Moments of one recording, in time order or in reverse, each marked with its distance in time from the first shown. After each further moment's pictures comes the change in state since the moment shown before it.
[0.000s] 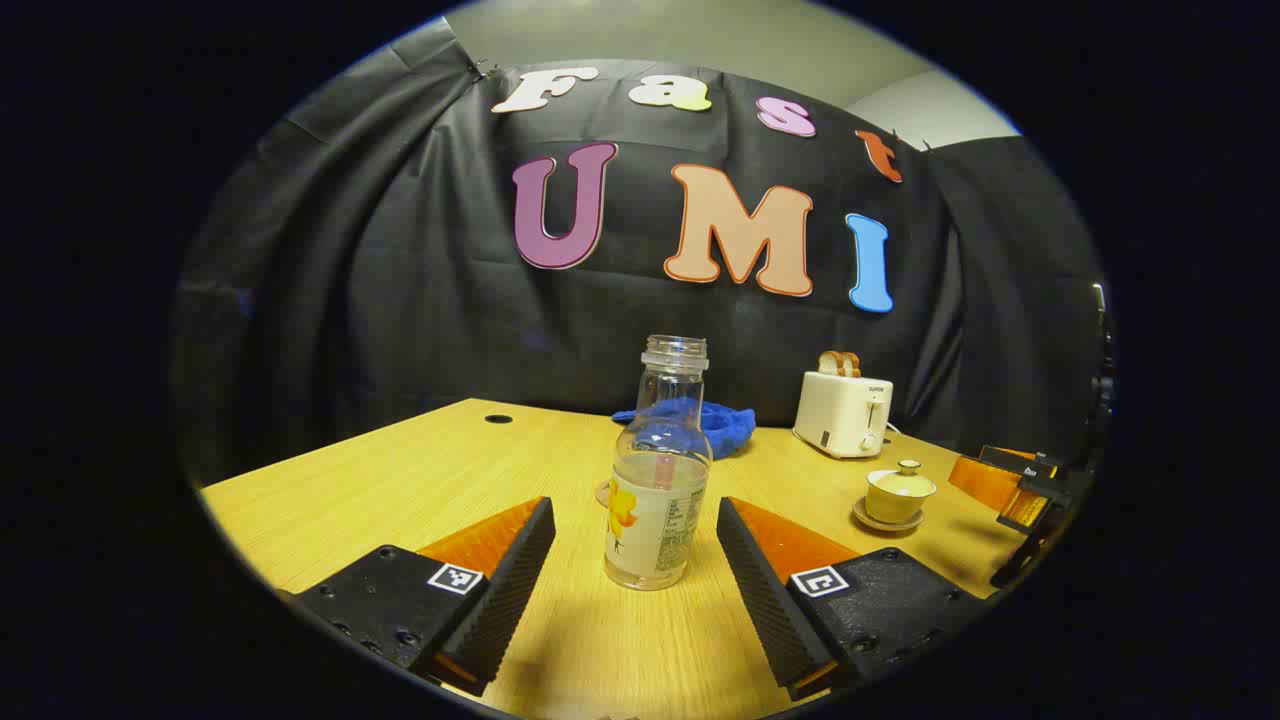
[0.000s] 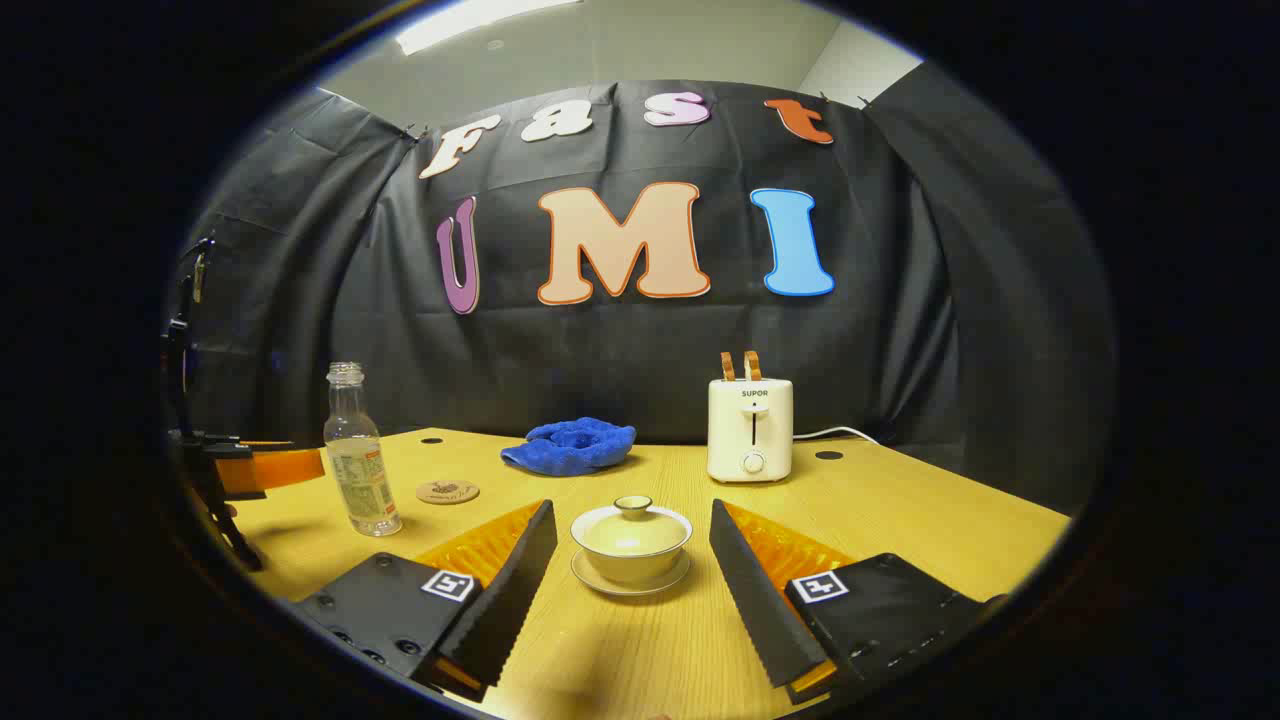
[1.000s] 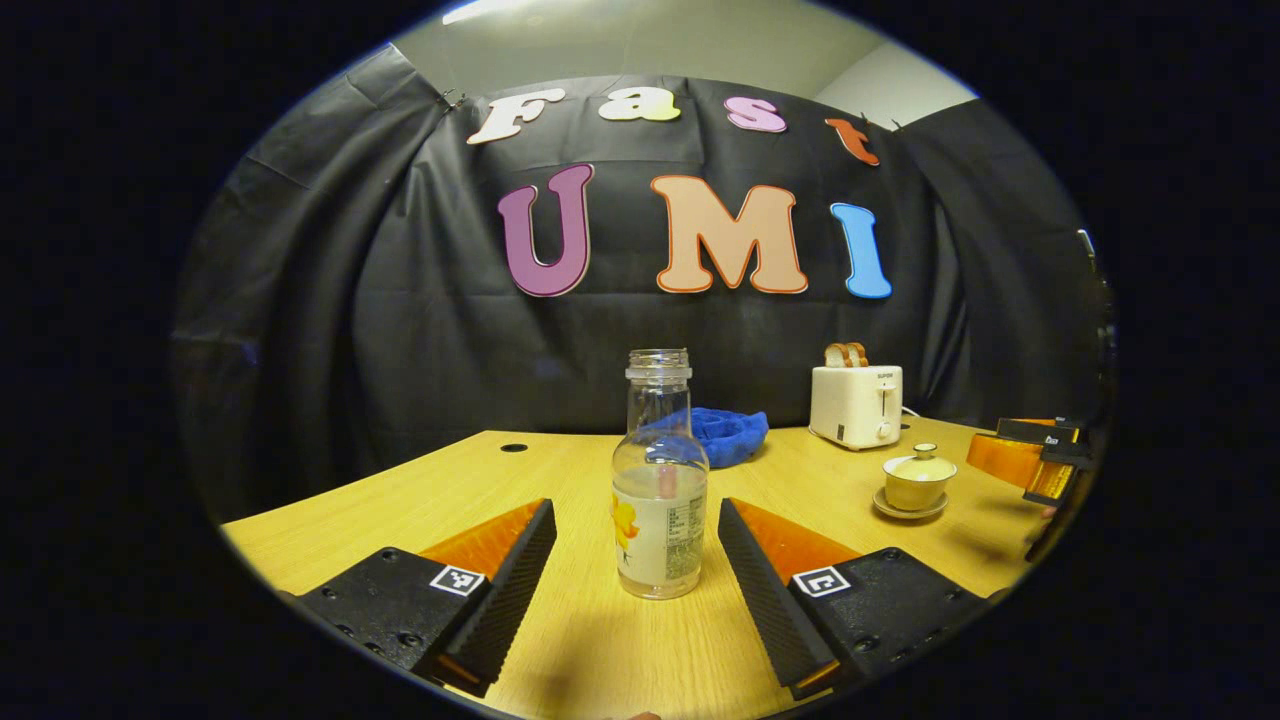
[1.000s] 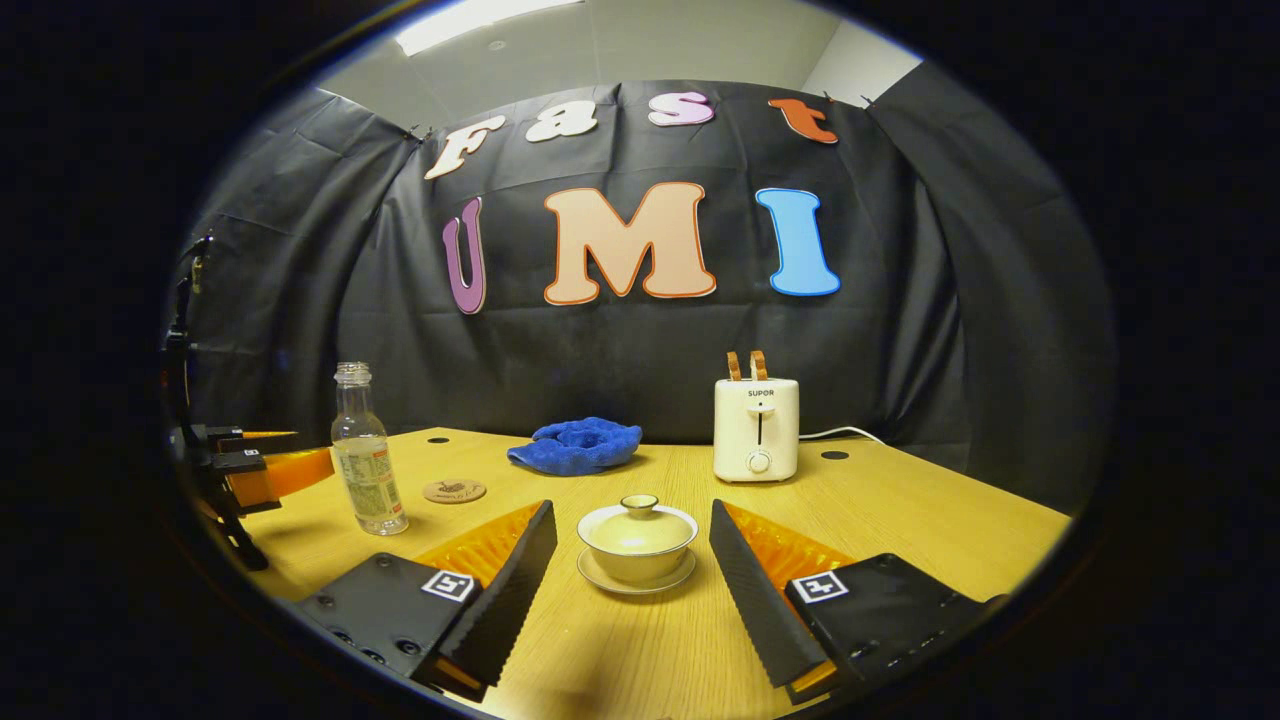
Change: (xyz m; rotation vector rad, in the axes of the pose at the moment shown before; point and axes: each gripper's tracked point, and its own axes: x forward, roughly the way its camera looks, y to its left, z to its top) left arm 0.001 0.000 0.004 0.122 -0.039 0.029; right arm 0.000 0.004 -0.001 0.001 0.001 0.024
